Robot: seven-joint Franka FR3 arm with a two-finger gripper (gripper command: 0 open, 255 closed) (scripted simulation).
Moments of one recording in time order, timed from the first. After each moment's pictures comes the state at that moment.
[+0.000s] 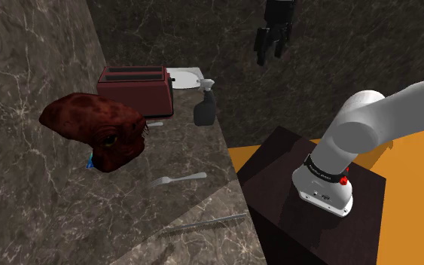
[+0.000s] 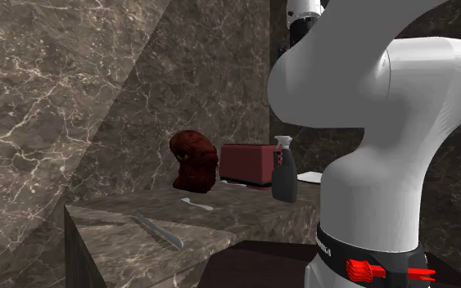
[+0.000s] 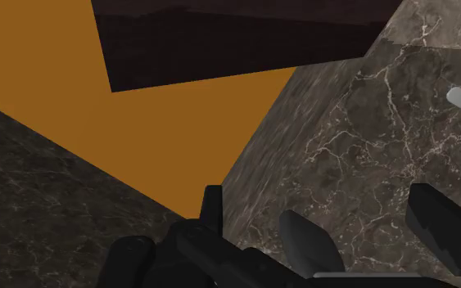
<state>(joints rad) -0.01 -0.75 0.07 -2.37 0.01 1.56 0.17</state>
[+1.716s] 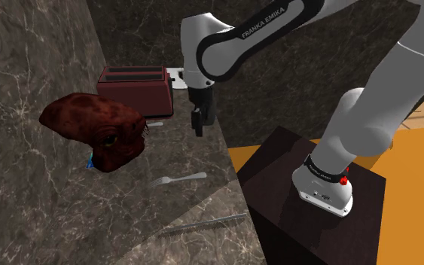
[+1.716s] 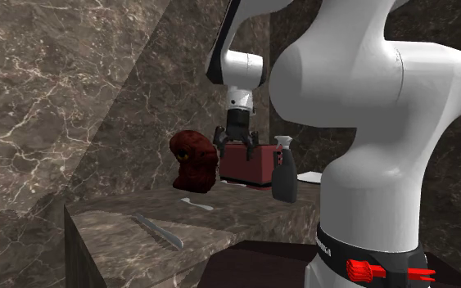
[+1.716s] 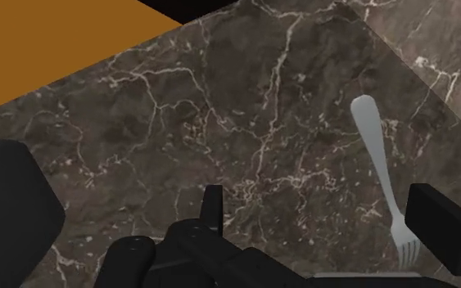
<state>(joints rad) 0.23 -0.09 0.23 -2.37 0.16 2.15 -0.13</state>
